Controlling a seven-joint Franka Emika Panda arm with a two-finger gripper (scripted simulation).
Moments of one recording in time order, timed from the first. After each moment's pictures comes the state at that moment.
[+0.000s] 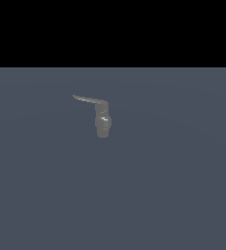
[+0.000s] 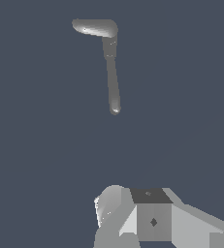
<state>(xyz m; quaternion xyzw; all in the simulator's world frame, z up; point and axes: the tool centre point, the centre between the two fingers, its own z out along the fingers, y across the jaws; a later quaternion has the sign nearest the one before) -0.258 0.007 0.484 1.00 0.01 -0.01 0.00</state>
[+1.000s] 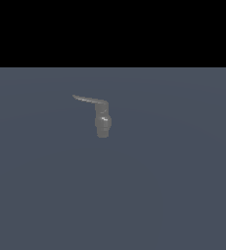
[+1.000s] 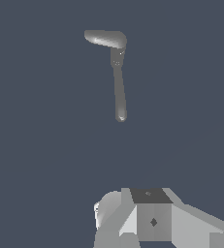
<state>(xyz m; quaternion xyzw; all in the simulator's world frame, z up) -0.246 0.023 0.492 1.00 0.04 0.01 0.00</state>
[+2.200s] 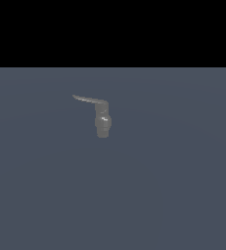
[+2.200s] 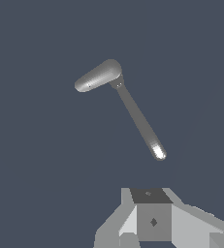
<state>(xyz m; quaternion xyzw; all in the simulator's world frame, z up) -0.096 0.056 0.444 0.97 -0.21 -0.03 -0.08</state>
